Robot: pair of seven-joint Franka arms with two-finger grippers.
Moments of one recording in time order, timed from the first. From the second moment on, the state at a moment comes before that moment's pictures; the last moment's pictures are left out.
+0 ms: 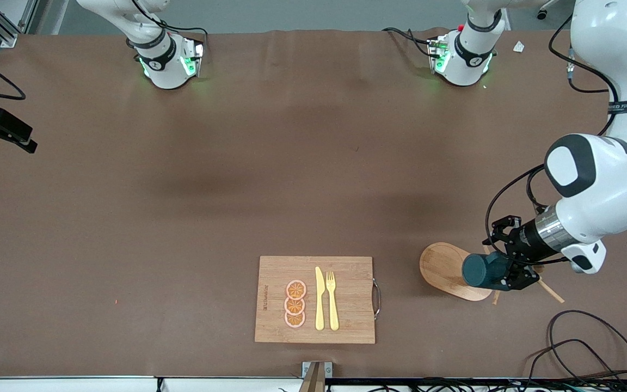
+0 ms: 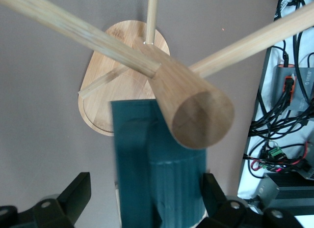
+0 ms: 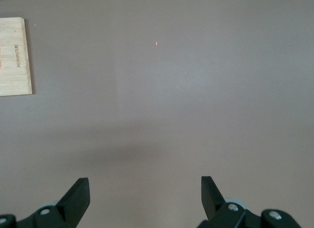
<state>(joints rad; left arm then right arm) 0.01 0.48 -0.13 -1.56 -0.27 2.24 -1.48 -0.04 -0.02 0.01 -1.54 -0.02 1.58 0.03</state>
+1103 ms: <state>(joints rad) 0.01 0.51 -0.13 -1.53 -0.26 2.24 -1.47 -0.04 -0.02 0.01 -1.54 -0.02 1.58 0.03</state>
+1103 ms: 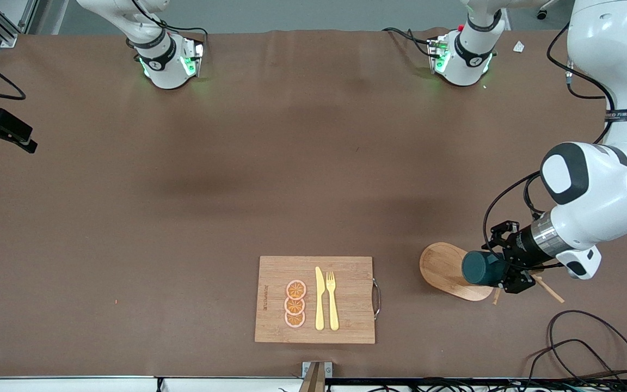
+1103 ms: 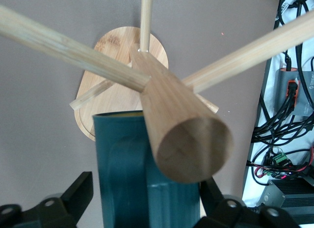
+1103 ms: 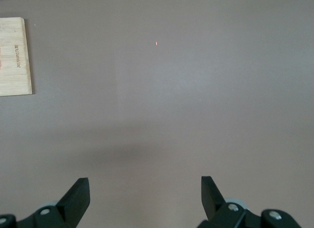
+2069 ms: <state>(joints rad) 0.01 0.51 -0.16 -1.48 -0.26 2.24 -1.47 -0.04 -0.02 0.01 -1.54 -0.02 1.58 0.03</state>
